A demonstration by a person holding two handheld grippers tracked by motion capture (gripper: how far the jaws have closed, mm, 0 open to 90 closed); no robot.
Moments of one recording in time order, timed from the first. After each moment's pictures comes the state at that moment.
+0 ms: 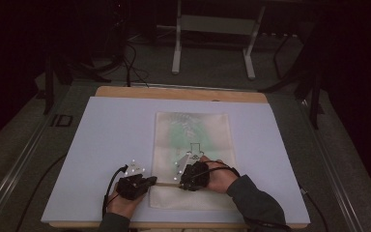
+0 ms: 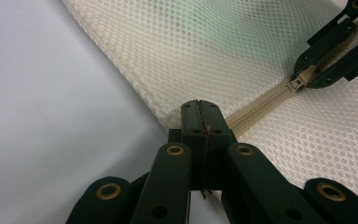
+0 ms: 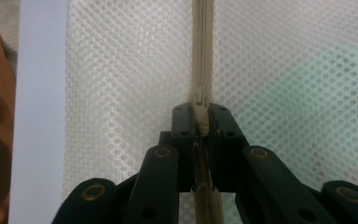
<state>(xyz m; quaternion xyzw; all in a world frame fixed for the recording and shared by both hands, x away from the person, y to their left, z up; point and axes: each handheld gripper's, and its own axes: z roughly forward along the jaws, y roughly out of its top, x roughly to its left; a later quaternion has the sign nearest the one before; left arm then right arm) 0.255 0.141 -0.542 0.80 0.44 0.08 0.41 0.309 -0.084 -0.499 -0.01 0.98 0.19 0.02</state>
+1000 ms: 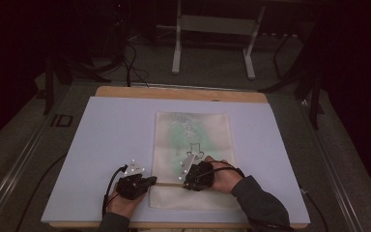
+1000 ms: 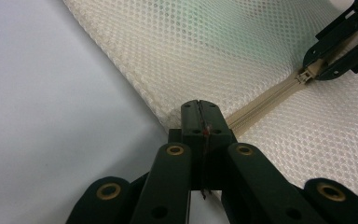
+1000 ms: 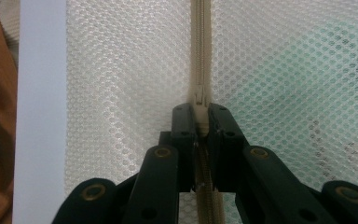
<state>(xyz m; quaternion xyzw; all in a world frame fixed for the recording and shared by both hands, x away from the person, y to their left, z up) 0.256 0.142 -0.542 0.79 0.44 0.08 0.41 0.310 -0.097 -0.498 0.00 0.98 0.19 0.01</state>
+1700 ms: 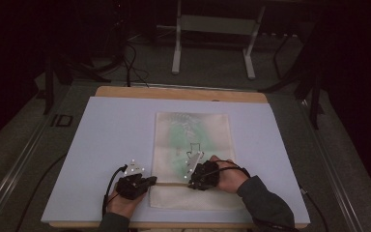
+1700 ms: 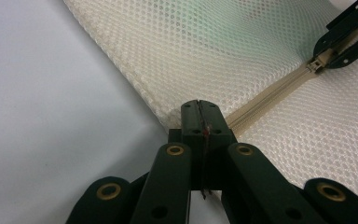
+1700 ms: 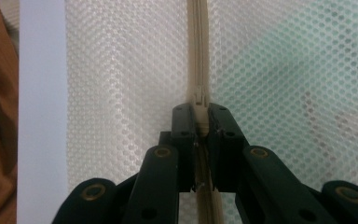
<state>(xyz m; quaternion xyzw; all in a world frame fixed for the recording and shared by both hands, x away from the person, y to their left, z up) 0.256 0.143 -0.542 0.79 0.44 0.08 0.41 0.311 -0.112 -0.494 0.01 0.98 0.19 0.01</state>
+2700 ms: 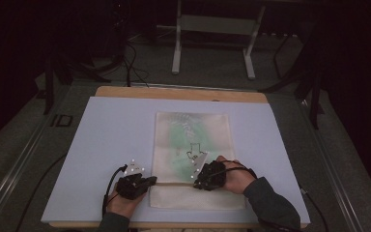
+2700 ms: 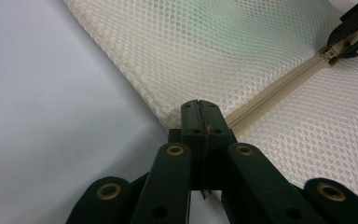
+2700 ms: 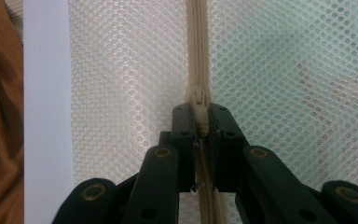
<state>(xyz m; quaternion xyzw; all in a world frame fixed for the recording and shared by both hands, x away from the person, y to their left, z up) 0.257 0.143 -0.542 0.79 0.44 0.07 0.41 0.310 -0.129 -0.491 0.01 0.98 0.19 0.01</state>
